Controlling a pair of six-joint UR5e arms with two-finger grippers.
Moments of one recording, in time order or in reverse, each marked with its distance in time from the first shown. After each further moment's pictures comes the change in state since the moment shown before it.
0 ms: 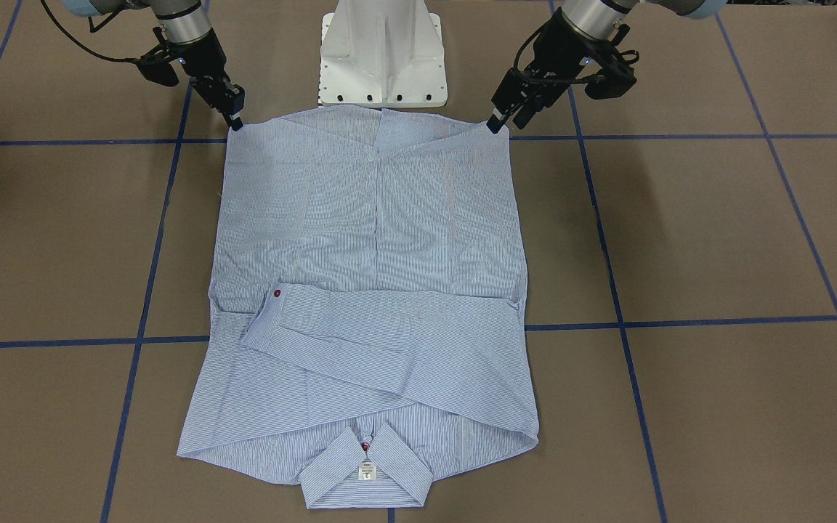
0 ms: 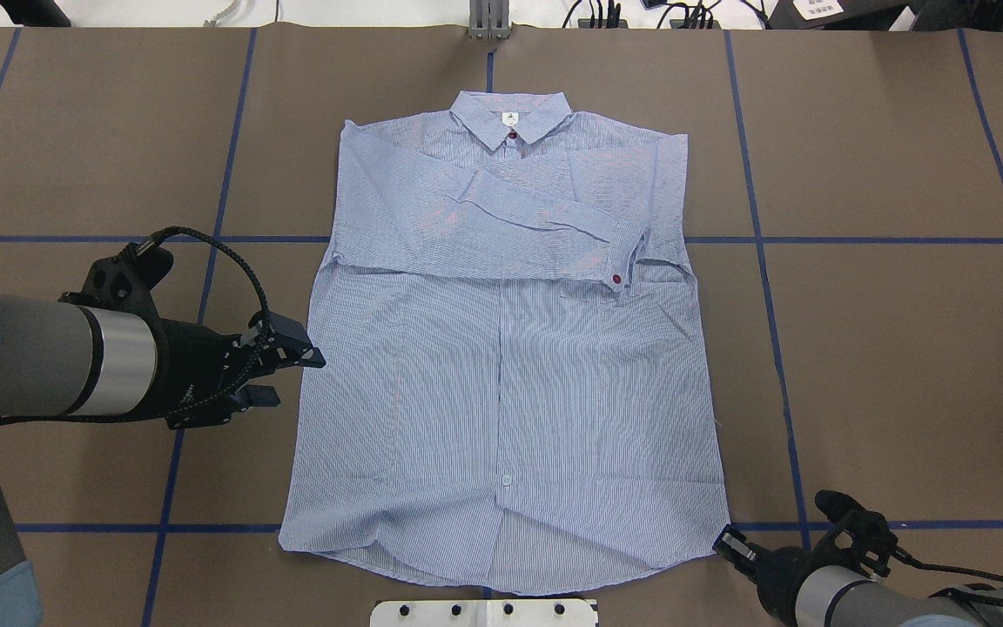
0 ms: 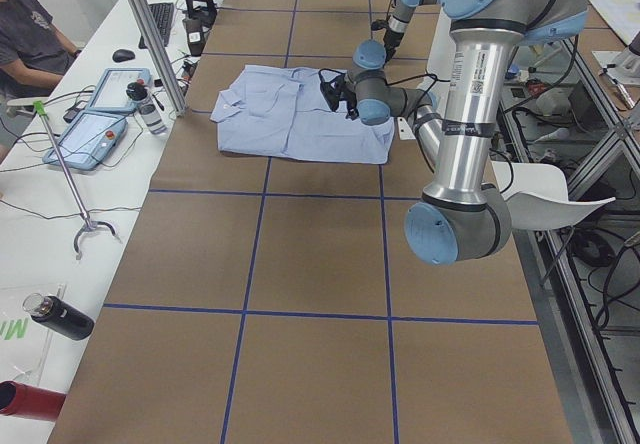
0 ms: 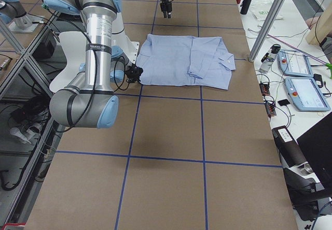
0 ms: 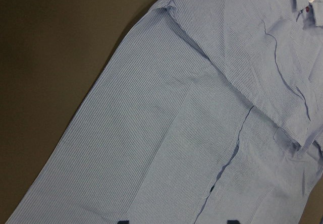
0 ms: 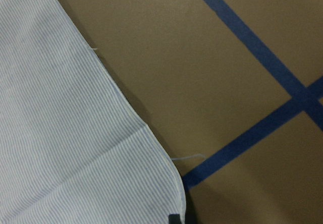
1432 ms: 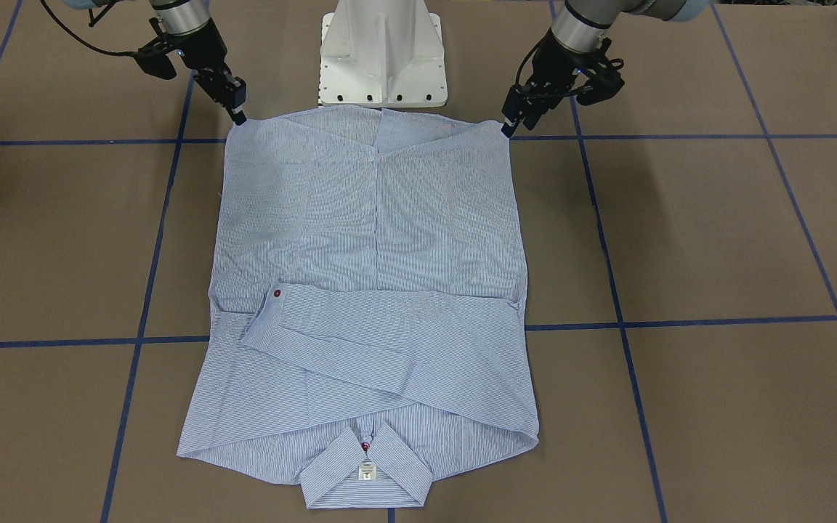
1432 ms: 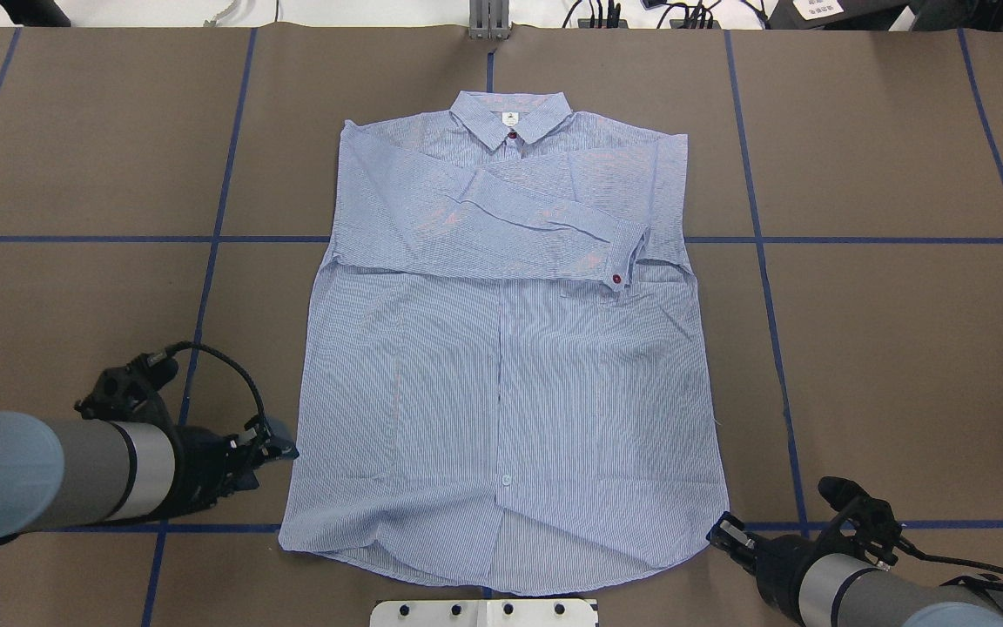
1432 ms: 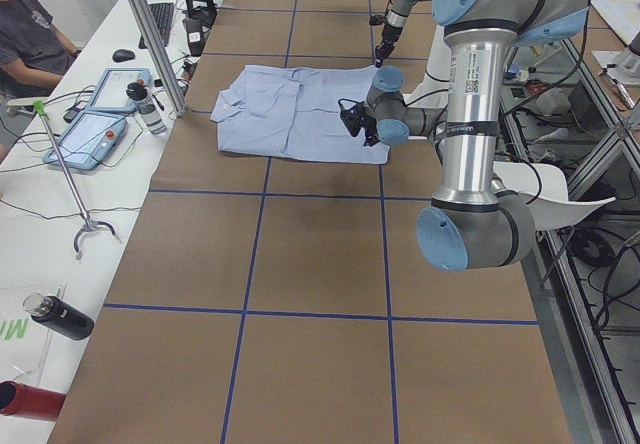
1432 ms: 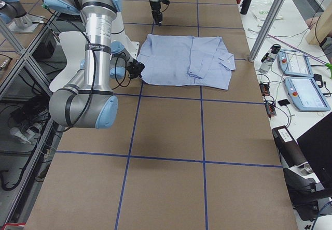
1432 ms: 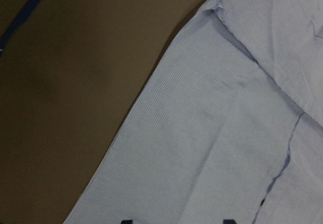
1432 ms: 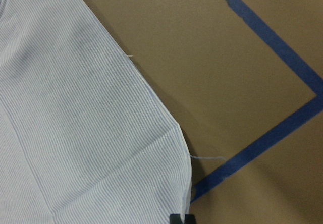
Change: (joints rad) left arm 0.236 0.134 0.034 -0.001 0.179 -0.088; right arm 0.027 -0.001 0.053 -0.002 0.019 0.000
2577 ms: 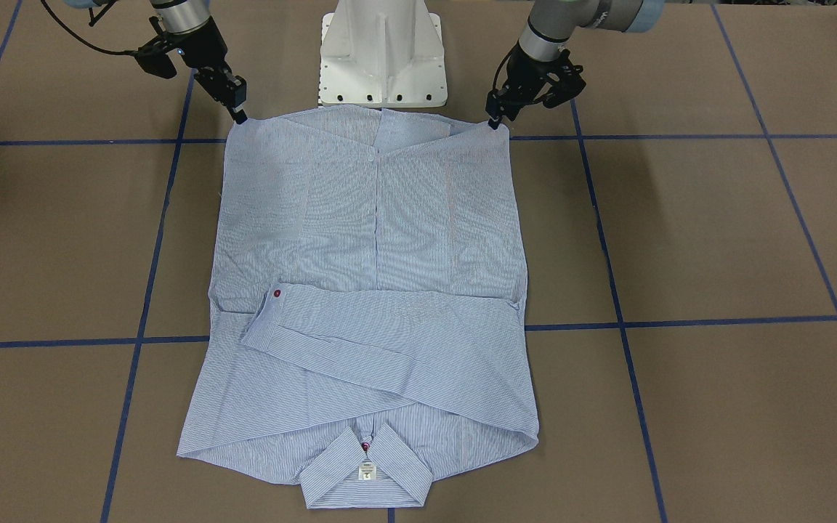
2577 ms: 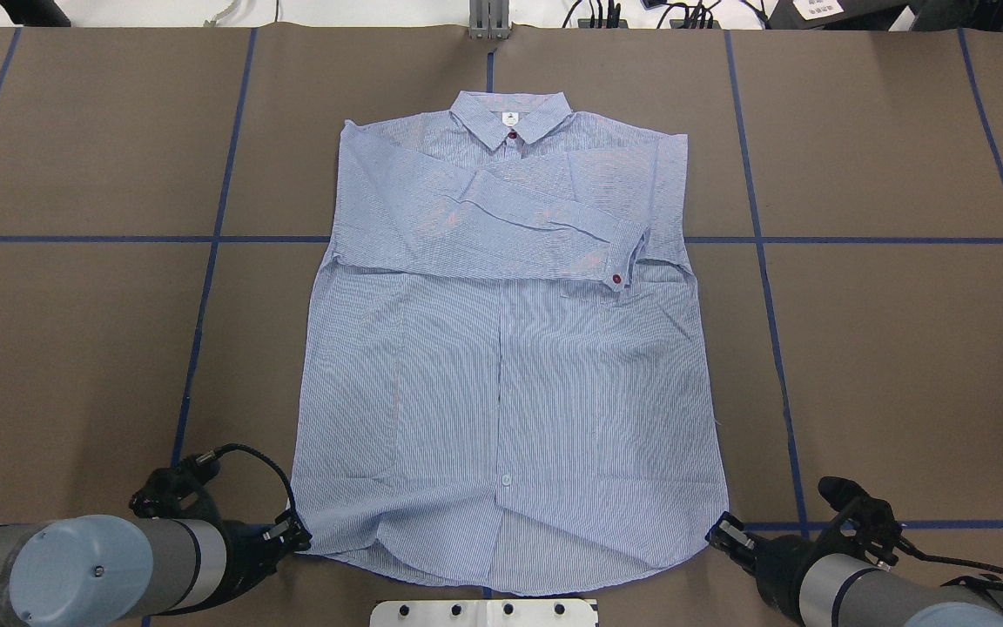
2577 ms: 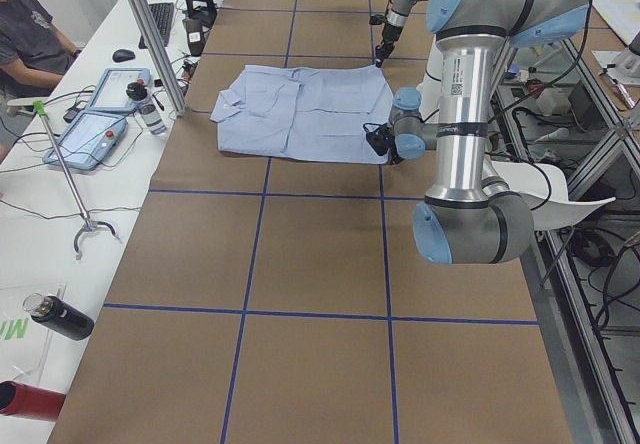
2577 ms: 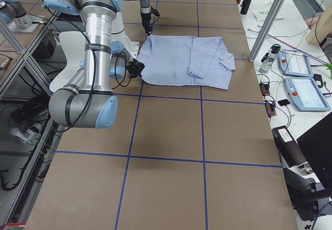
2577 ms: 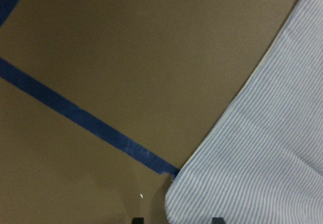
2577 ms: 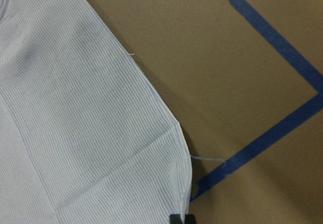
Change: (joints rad) left arm 0.166 -0.016 0.104 -0.001 0.060 -0.106; right arm 0.000 0.000 0.005 0.000 0.001 0.000
